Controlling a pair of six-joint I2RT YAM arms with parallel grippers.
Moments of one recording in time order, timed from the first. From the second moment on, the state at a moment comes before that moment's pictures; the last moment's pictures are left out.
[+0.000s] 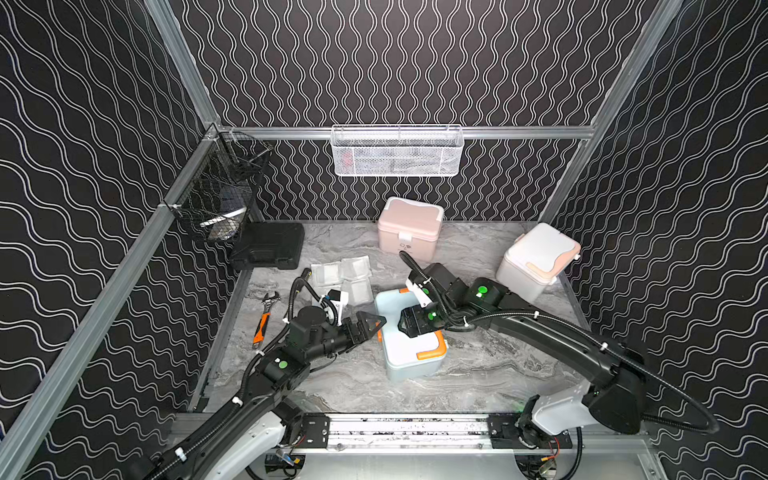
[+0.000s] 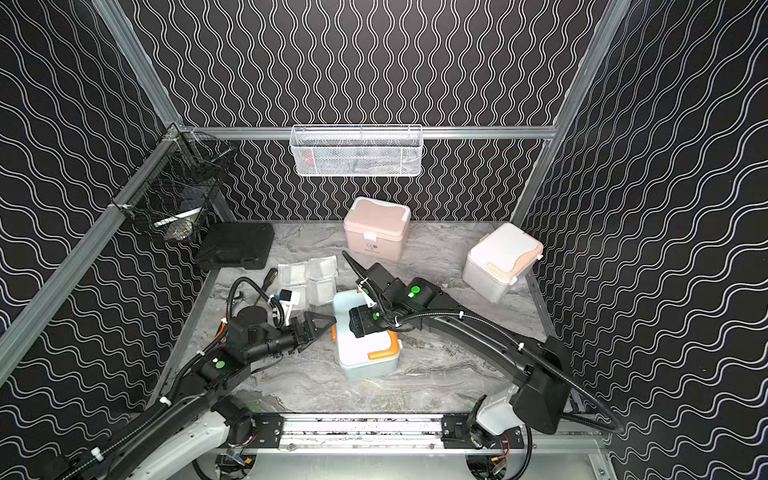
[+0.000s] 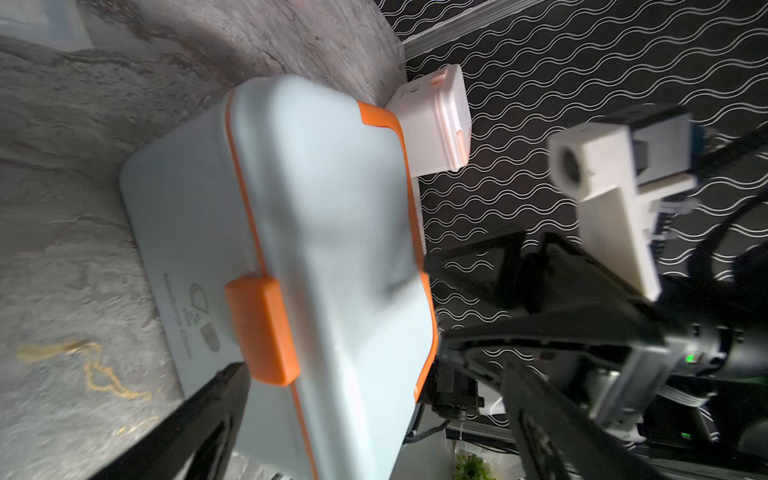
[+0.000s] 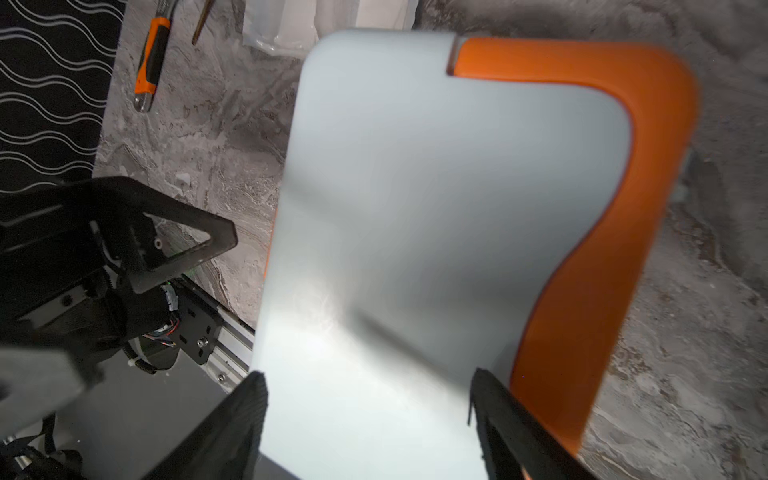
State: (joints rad) left arm -0.49 0.71 0.47 -0.16 0.44 -1.04; right arm 0.92 1.45 1.35 -0.93 -0.06 0.54
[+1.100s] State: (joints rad) left arm -0.86 1.33 0.89 -0.27 0.22 -0.81; right arm 0.65 1.12 1.22 -0.96 0.07 0.64
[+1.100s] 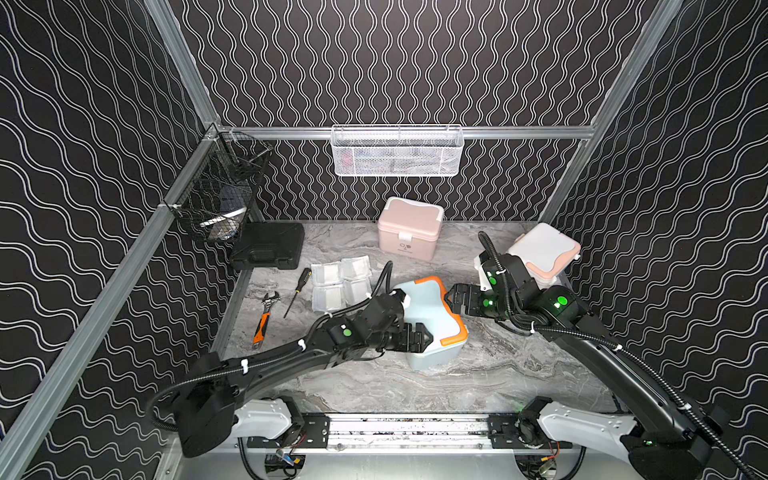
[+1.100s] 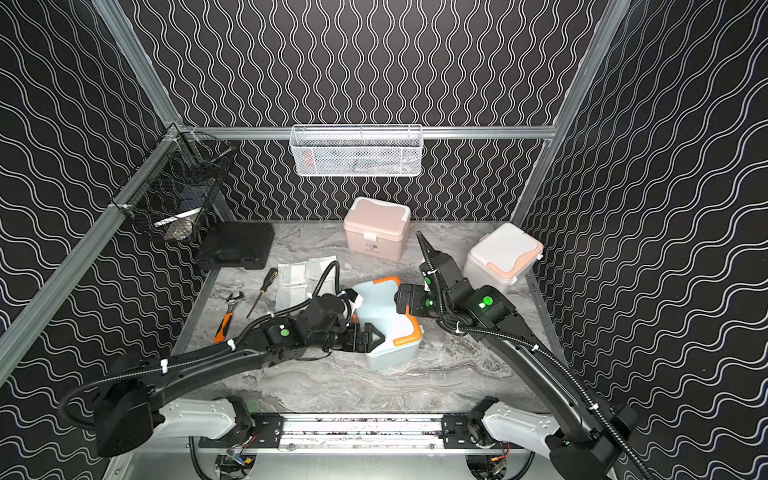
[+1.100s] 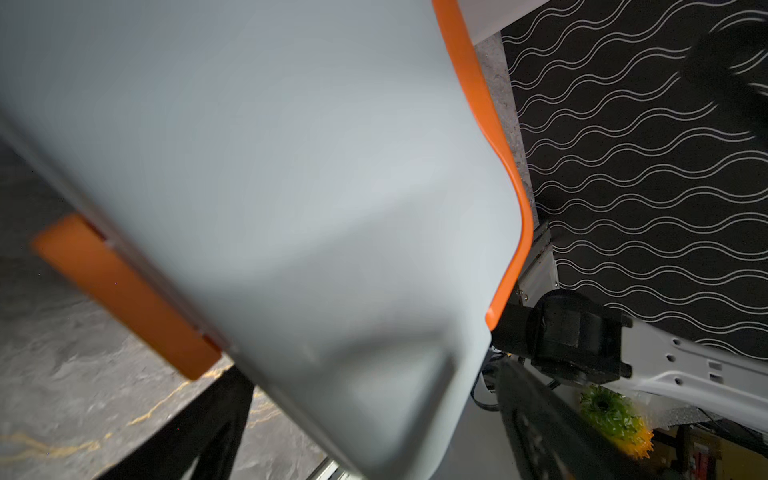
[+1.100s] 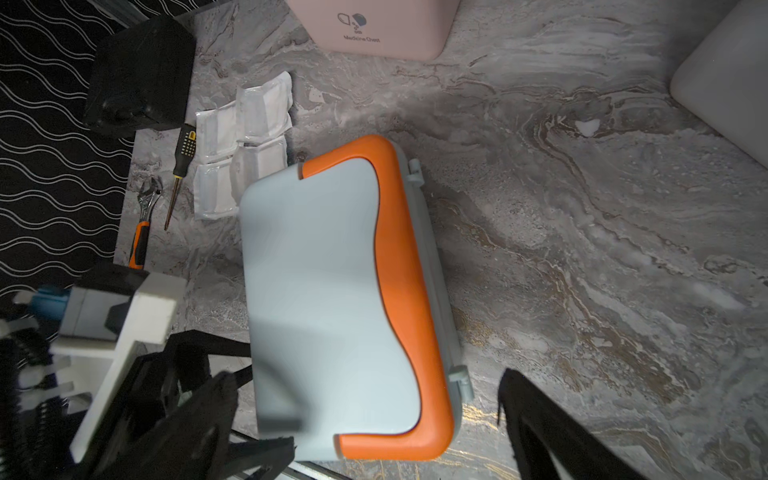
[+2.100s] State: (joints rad) left arm -0.60 1.67 1.35 -0.23 0.41 -0.67; right arm 0.74 1.08 0.99 -0.98 -0.05 0.78
